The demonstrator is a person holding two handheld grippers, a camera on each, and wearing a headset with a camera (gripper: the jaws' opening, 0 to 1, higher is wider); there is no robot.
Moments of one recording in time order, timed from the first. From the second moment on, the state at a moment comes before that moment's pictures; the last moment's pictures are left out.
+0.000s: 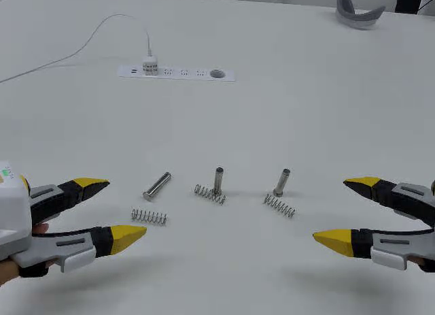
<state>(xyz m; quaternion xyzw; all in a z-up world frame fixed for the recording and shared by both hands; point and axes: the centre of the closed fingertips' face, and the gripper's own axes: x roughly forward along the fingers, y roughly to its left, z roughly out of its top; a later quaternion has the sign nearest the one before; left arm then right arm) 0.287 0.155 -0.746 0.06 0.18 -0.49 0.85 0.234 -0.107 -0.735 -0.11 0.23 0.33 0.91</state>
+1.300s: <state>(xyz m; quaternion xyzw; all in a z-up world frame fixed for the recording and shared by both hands) 0.330 0.134 -0.737 0.09 0.17 -0.49 0.85 0.233 -0.103 -0.737 -0.11 0.23 0.33 0.91</state>
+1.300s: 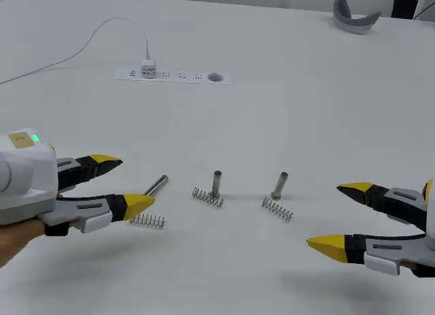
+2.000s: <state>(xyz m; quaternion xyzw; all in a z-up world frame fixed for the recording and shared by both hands) 0.348 0.107 -0.762 0.12 0.21 -0.49 0.84 0.234 -0.100 -0.738 -0.10 0.24 0.33 0.91</state>
